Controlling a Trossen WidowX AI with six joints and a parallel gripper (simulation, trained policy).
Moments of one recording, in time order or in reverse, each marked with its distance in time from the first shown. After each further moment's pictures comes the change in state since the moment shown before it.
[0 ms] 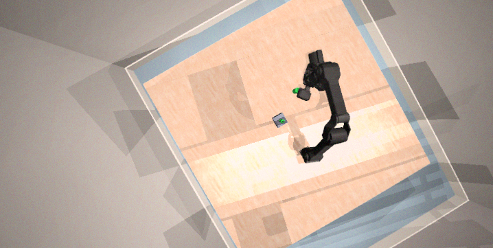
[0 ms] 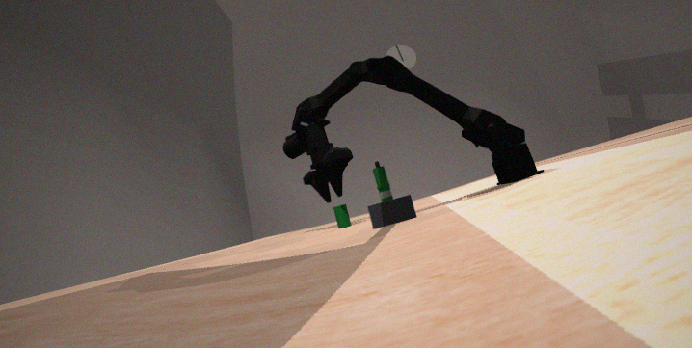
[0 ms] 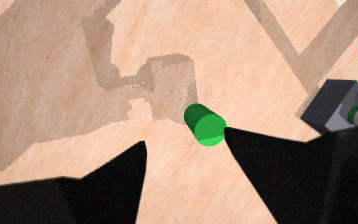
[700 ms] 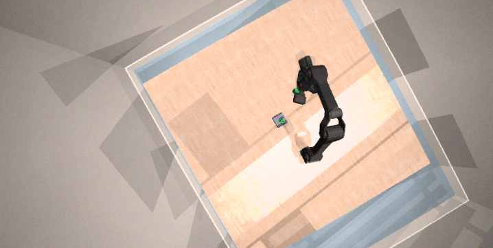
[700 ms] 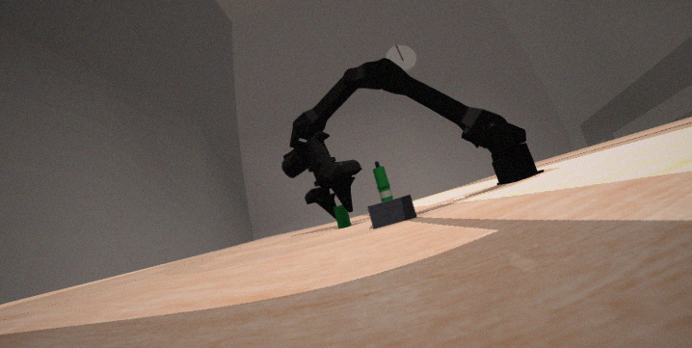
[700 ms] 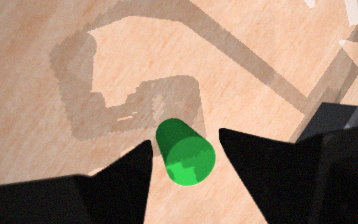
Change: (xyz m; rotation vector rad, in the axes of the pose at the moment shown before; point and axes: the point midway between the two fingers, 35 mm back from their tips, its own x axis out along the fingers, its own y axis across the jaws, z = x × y) arm 0.047 -0.024 -0.005 -0.119 -0.067 -0.112
